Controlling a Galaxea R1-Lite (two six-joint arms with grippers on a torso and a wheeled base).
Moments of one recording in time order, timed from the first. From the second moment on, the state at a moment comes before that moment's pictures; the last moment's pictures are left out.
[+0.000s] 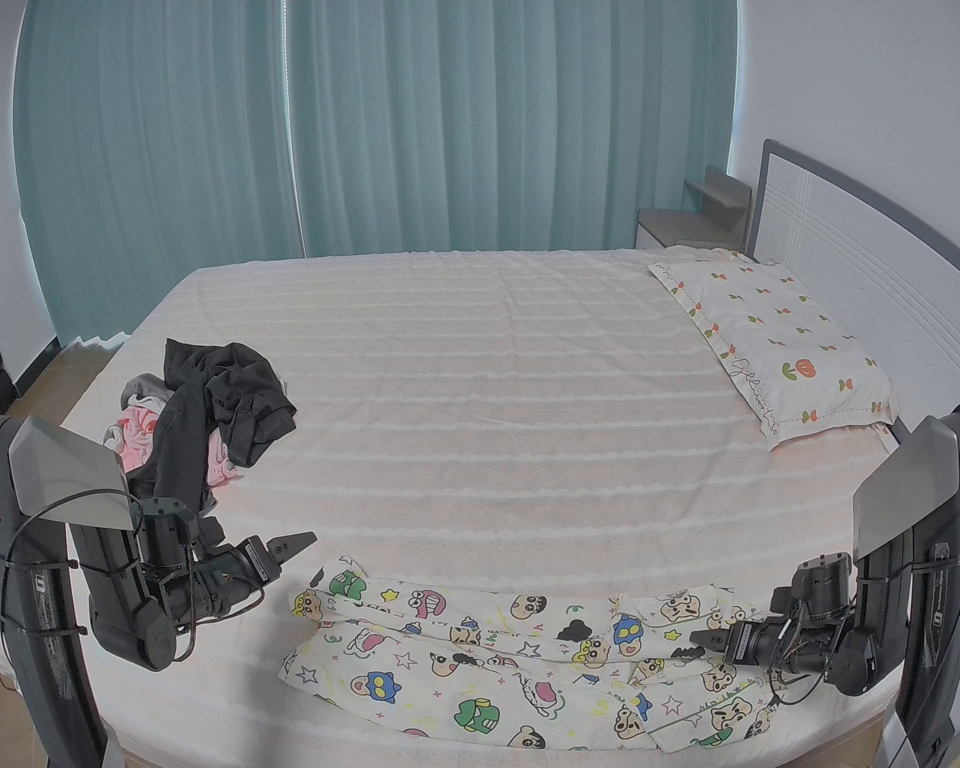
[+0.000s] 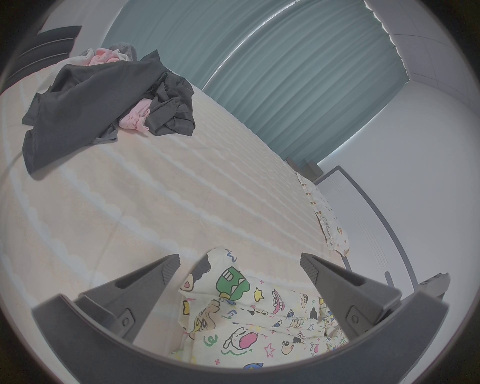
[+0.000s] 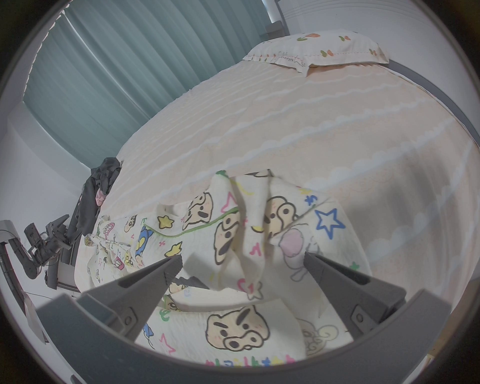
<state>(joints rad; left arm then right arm) 0.00 2.29 -0.33 -1.49 -0.40 -0.61 0.16 2.38 -0.07 -1.48 0.13 0.42</state>
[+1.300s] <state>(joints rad) 0.00 2.27 -0.31 -1.49 -0.40 -0.61 0.15 2.37 -0.11 -1.46 0.15 0.43</state>
